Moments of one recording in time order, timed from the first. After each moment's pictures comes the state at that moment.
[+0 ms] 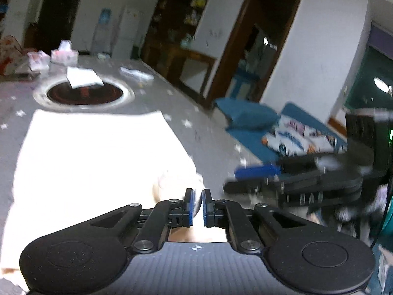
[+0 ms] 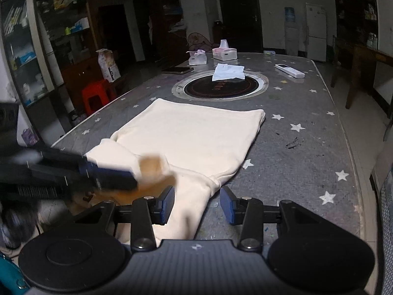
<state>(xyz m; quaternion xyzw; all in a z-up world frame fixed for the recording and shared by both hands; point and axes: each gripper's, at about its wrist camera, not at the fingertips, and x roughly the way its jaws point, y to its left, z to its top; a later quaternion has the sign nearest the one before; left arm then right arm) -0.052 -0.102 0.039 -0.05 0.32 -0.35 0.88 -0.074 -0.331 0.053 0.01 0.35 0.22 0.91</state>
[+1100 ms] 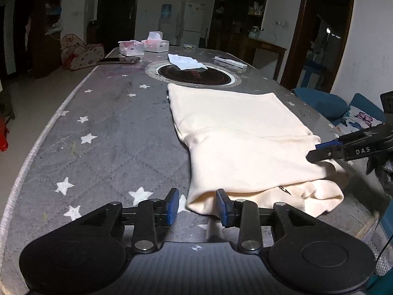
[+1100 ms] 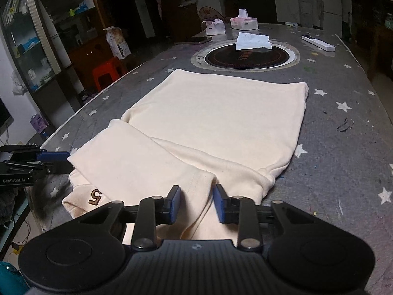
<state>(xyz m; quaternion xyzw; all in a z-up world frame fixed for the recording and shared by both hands) -0.080 0.050 0.021 -0.01 0.35 -0.17 0.92 -0.038 -0.272 0.020 0.00 0.41 0.25 0.88</state>
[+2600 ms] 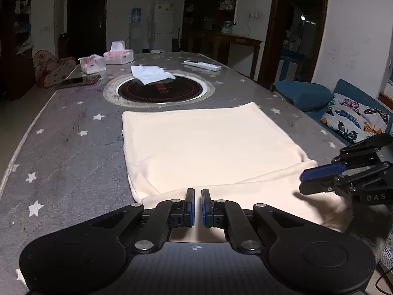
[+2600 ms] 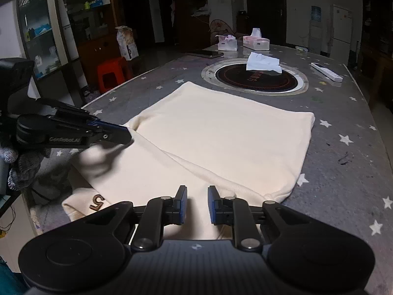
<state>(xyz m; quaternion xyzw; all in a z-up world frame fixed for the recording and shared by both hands) 0.002 -0.009 0.027 0.04 0.34 -0.22 0.91 -0.041 -0.256 0.029 -0.05 0.37 0.26 0.89</state>
